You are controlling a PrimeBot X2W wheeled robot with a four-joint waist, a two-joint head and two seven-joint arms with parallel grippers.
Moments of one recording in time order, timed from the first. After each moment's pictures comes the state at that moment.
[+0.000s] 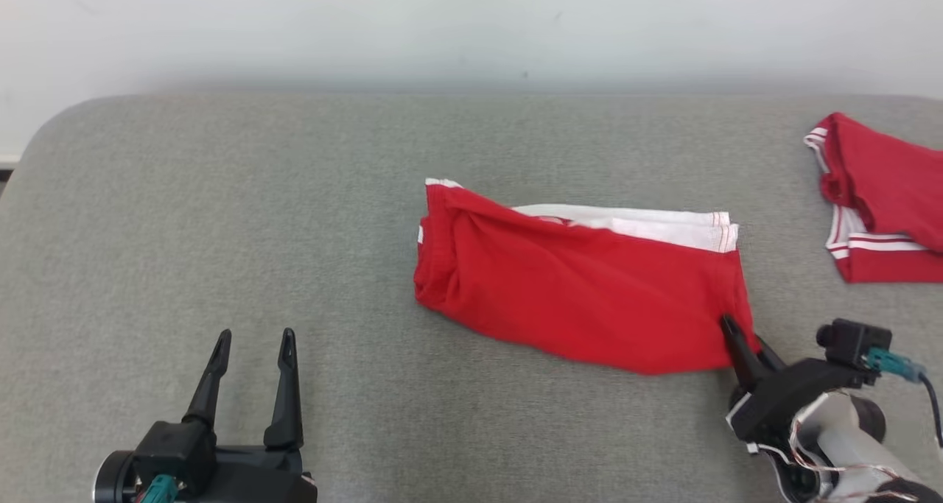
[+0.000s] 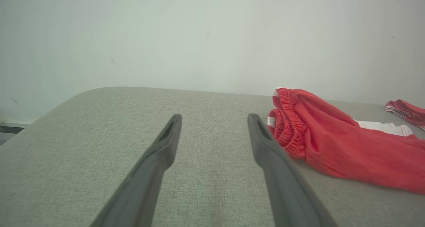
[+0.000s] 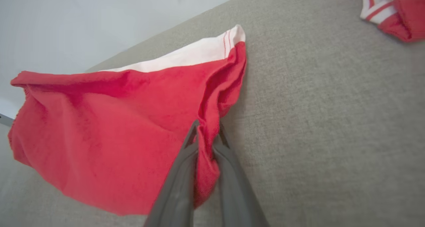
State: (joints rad) left arm -0.12 0.05 -0.02 0.19 -0.17 -0.12 -0.26; right arm -0.44 -0.46 0.48 0.72 0.99 0.13 -0.19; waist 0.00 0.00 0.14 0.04
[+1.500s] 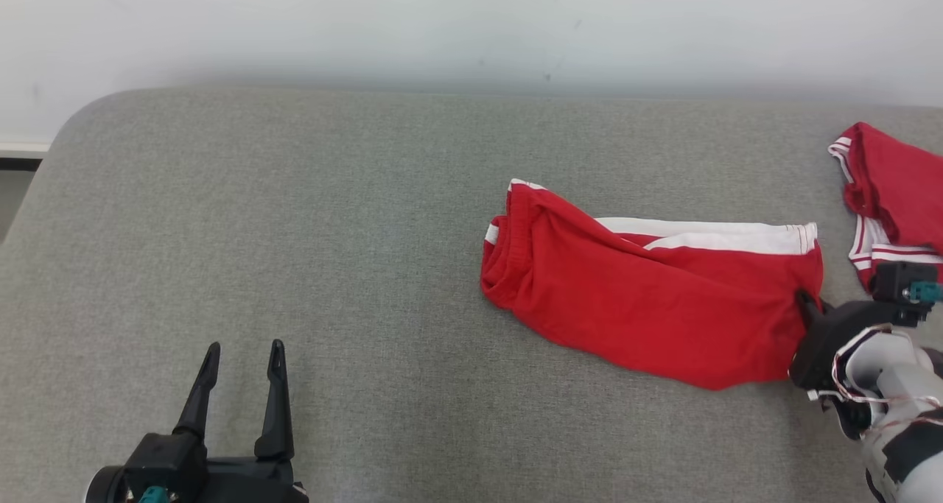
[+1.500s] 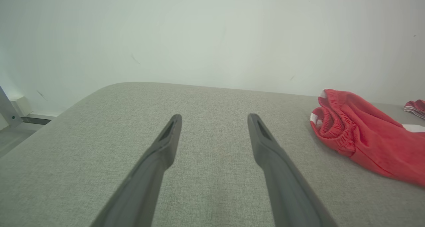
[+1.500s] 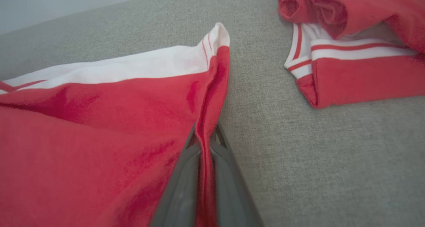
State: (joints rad) left arm -0.09 0.05 0.00 0.18 -0.17 -0.11 -0.26; right arm -0.66 -0.49 0.40 1.08 0.76 0.13 -0.04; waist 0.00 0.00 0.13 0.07
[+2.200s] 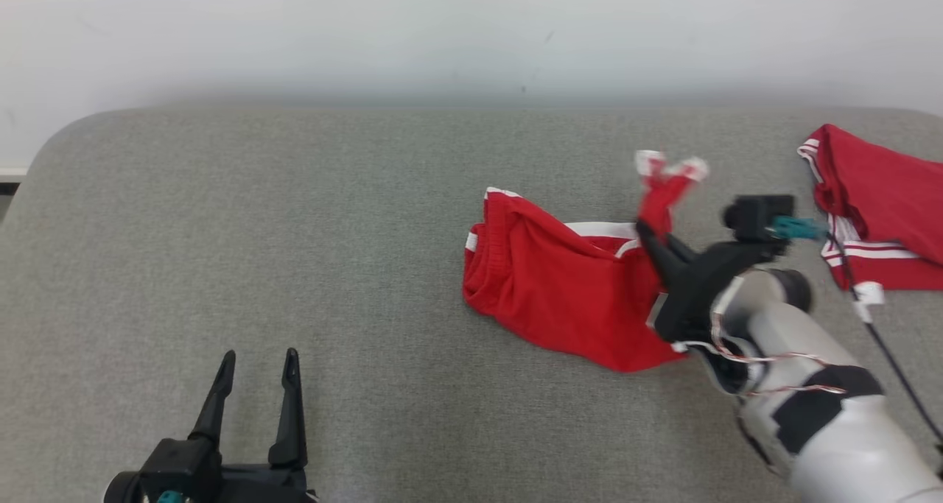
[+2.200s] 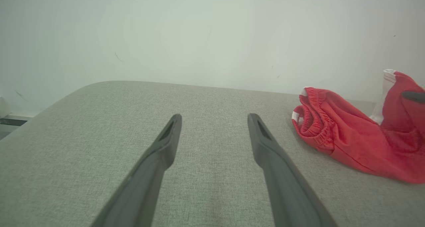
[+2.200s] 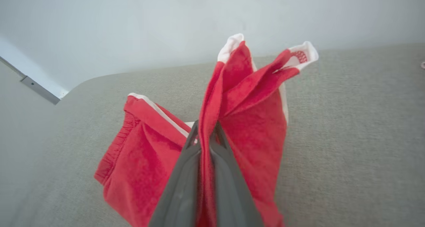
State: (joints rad) left arm -0.08 0.05 -0.03 0.18 -0.18 -0.10 -0.26; right arm -0.71 -0.35 0.52 0.75 0.80 0.13 0.04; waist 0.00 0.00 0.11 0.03
